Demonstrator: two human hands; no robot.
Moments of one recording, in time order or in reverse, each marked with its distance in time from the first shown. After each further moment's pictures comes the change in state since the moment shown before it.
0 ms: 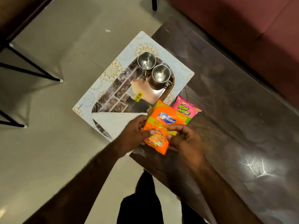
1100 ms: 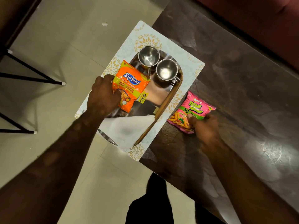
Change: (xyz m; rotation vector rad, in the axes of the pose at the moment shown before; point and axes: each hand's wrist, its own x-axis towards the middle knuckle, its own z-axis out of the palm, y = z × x) left_hand 0.083 0.051 -0.117 0.846 0.520 0.092; right_hand 0.111 0.021 -0.014 0.027 0.385 0.090
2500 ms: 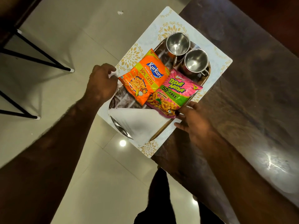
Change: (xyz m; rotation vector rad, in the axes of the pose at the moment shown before) left_hand 0.026 -0.077 -0.003 -0.206 0.106 -0.102; right_hand -0.031 -0.003 0.084 -0.022 -0.315 0.122
